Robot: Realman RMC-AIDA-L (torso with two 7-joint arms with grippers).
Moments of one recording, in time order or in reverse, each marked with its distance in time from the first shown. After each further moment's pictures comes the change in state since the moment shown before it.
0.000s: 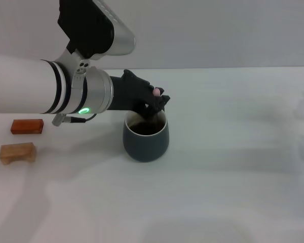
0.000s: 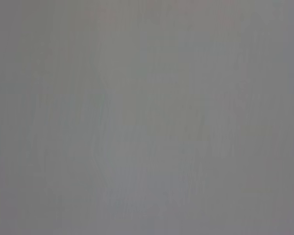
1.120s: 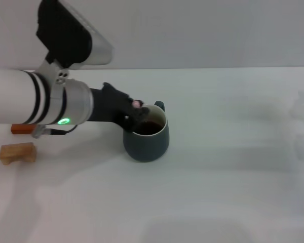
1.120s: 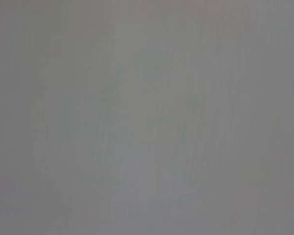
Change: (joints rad) left arm 0.058 0.001 -0.037 0.041 0.038 -0.083 -0.030; right arm 0.010 0.003 -0.013 0.000 -0.001 0.011 0.000
